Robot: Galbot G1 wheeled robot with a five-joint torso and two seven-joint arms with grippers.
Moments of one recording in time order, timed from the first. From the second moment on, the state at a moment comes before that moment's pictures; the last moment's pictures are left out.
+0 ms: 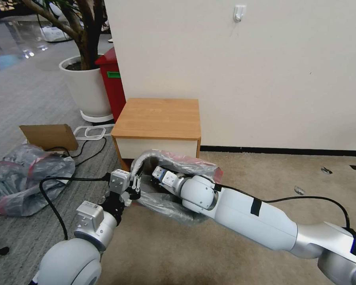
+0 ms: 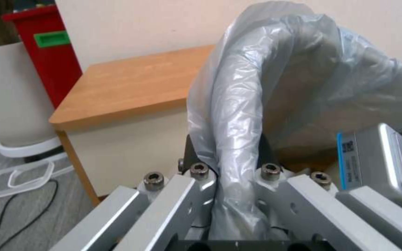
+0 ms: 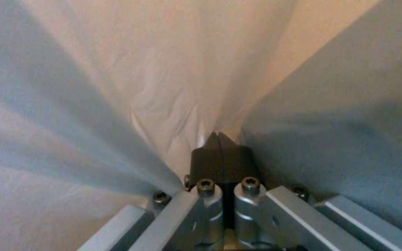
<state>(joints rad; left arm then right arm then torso) 1.54 -1.02 -0.41 -2.44 -0.36 0.37 -0.18 -0.40 1.16 -0.68 1.66 0.32 -0.71 0.09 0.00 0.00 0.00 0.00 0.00</state>
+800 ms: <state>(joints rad) 1.51 -1.08 -0.41 -2.31 -0.42 0.37 -0.24 -0.37 1.08 -0.71 1.79 0.44 -0.71 0.10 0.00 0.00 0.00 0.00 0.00</state>
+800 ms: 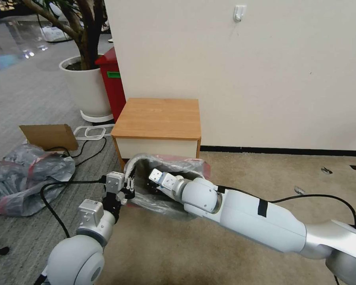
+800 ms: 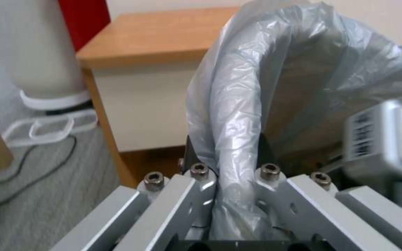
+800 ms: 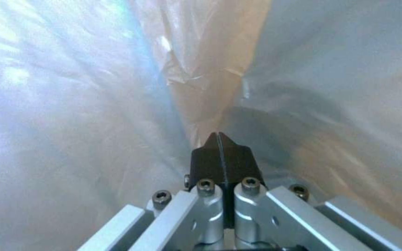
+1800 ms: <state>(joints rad) 1.51 -1.24 -0.38 -2.14 -0.83 0.40 -0.42 -1.11 0.93 0.01 2.23 0.45 -0.31 0.15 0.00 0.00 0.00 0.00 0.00</state>
